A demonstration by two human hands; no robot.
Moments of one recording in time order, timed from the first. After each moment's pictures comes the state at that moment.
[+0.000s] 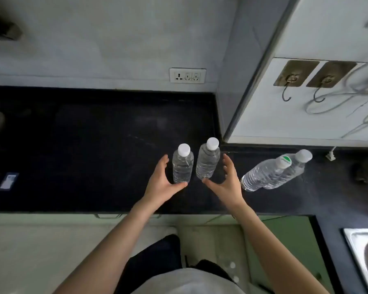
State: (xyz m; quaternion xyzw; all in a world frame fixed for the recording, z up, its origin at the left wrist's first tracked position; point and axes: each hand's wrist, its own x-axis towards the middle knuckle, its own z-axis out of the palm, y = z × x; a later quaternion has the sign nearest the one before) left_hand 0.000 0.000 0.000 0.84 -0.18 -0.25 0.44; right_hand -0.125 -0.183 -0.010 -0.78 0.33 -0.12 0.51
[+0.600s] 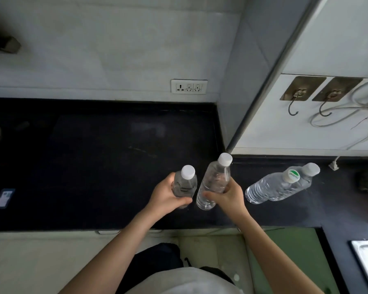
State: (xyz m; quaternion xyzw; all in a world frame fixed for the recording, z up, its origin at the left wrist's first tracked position) left_hand 0.019 0.001 0.012 0.81 -0.21 -0.31 0.46; right_hand -0.107 -0.173 0.010 -0.71 0.38 -0.10 0.58
